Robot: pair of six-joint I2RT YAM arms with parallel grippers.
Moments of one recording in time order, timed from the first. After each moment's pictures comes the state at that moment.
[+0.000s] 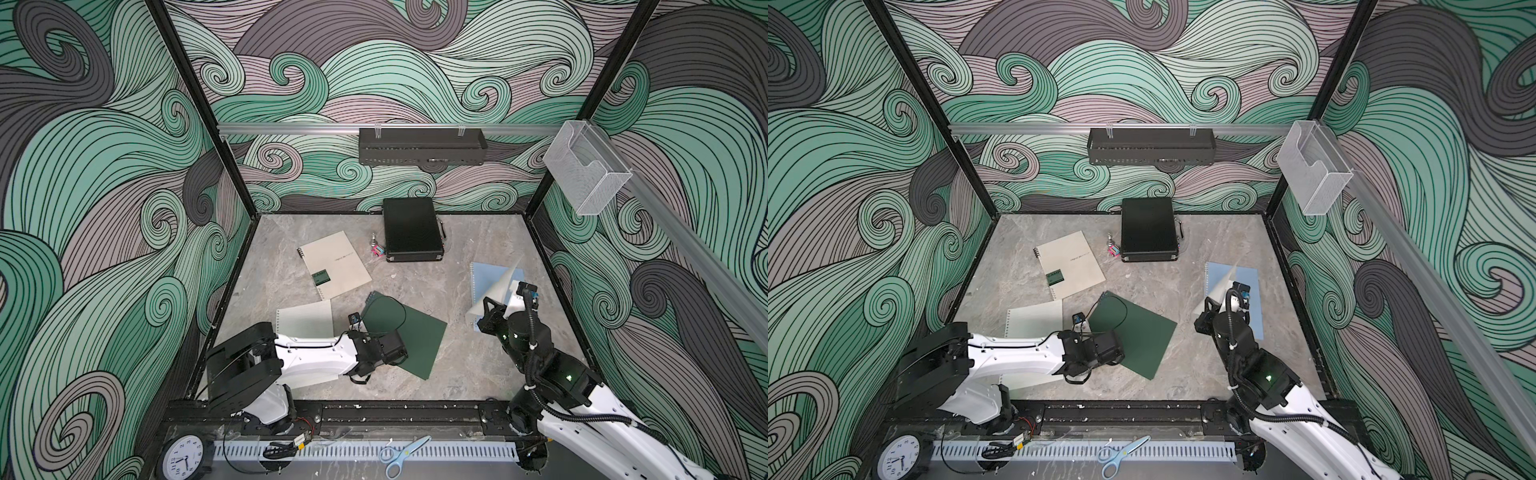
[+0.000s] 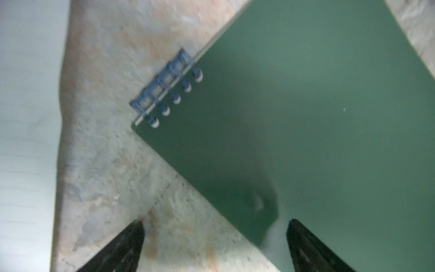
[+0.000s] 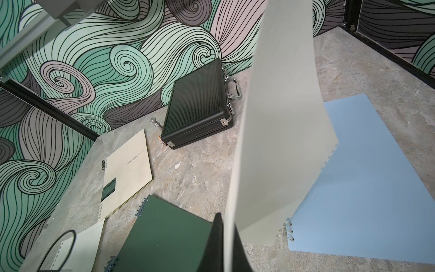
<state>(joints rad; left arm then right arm) -1.15 1.54 0.75 -0.60 -0.41 -1.47 0.71 0.50 0.51 -0.44 0.51 0.66</state>
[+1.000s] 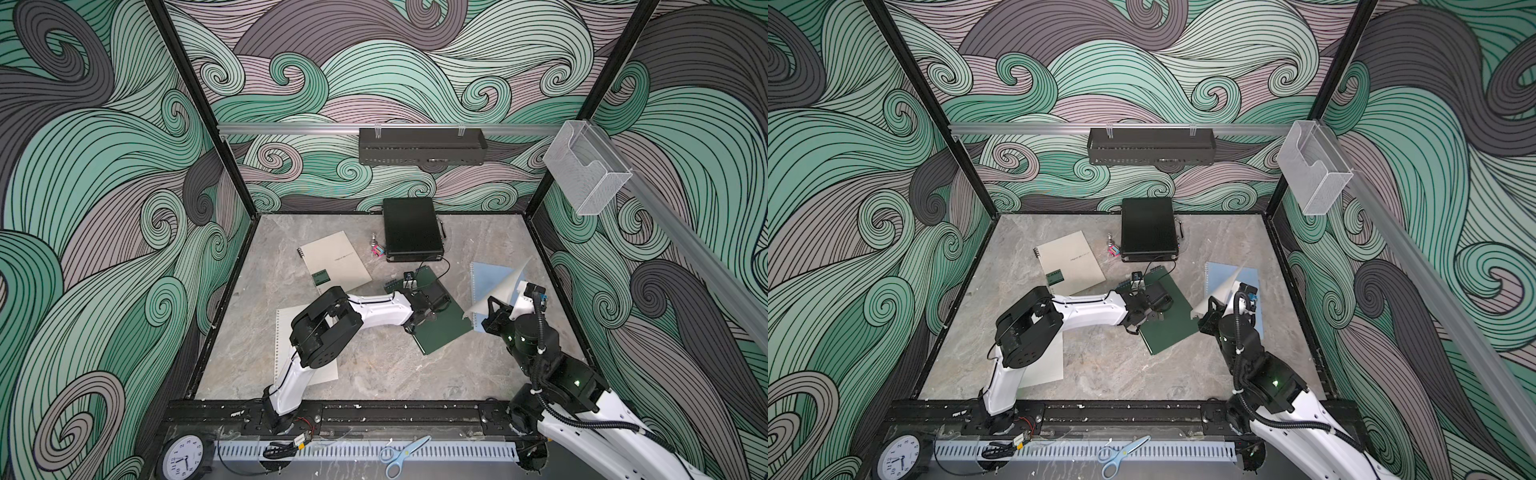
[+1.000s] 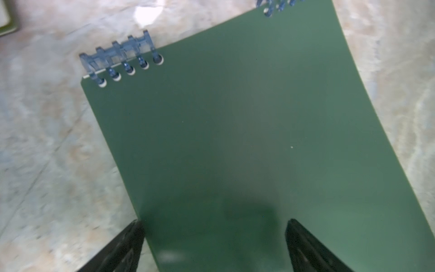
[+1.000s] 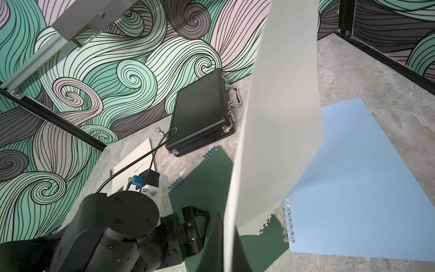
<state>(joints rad) -1.00 2.09 1.41 -0.49 -0.38 -0.98 0.71 0.45 0.53 -0.49 0.54 0.69</state>
